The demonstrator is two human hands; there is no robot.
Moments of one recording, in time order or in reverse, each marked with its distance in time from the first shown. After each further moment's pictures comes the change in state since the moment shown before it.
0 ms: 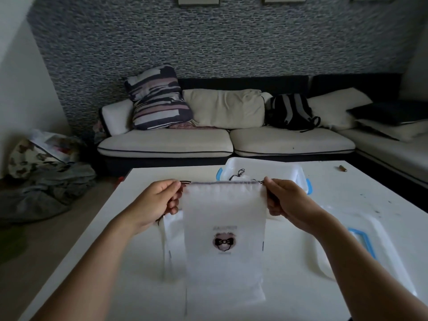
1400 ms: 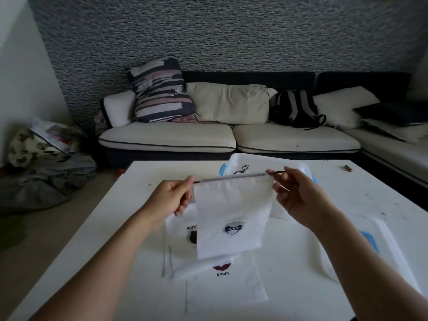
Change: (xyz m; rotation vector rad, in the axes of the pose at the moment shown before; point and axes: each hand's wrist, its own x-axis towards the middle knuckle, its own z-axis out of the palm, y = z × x) left_hand 0.014 -0.017 0.015 0.029 0.065 -0.038; right_hand 0.013 -0.001 -0.004 0.675 0.167 0.193
